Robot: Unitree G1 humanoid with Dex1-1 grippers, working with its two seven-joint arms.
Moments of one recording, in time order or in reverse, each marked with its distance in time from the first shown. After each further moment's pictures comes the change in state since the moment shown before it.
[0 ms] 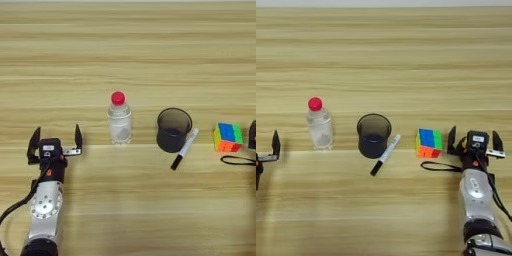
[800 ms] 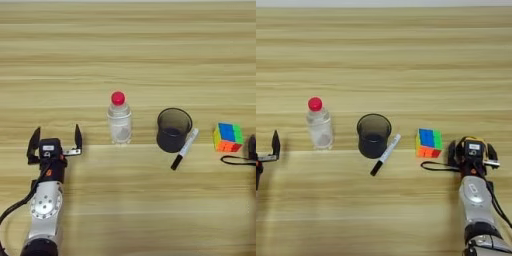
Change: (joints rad) left arm 0.000 0.000 0.001 0.000 0.000 0.000 -0.001; right arm -0.009 -0.021 0.002 0.099 -0.031 0.079 0.000
